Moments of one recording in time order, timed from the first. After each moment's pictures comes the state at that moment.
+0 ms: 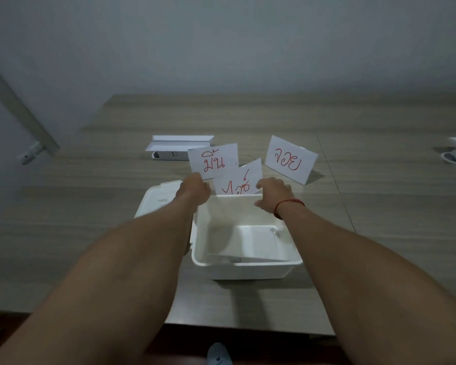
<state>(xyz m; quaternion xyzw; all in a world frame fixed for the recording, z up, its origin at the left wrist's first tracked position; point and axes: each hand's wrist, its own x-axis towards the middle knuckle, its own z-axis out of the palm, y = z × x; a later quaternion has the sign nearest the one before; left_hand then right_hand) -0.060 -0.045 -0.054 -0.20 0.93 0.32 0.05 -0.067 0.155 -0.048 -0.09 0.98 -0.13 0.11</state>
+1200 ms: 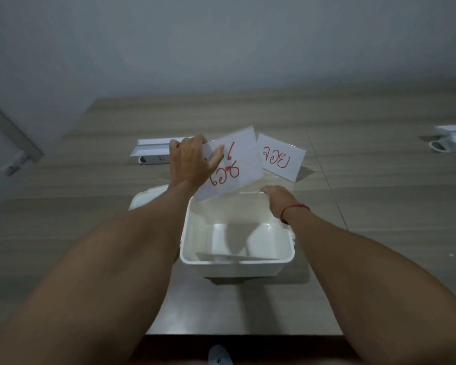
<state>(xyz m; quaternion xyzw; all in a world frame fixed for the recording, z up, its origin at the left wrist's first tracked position) -0.096 -0.014 -0.015 -0.01 0.94 0.10 -0.32 -0.084 0.199 -0.079 -0.07 0.97 -0.19 0.13</state>
